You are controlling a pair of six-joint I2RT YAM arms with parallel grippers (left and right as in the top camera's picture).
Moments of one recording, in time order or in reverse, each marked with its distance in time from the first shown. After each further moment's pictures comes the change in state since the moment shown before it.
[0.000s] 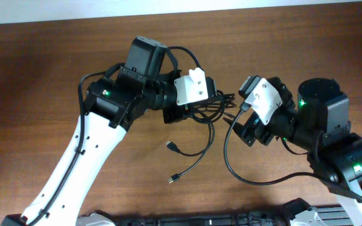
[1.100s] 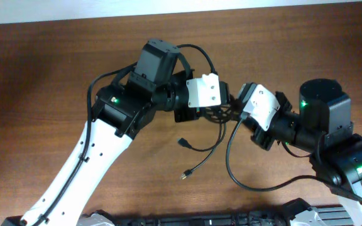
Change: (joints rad) left arm -0.082 -0.017 0.000 0.135 -0.062 -0.016; right arm 0.004 0.001 0.021 -0.064 -0.099 -0.063
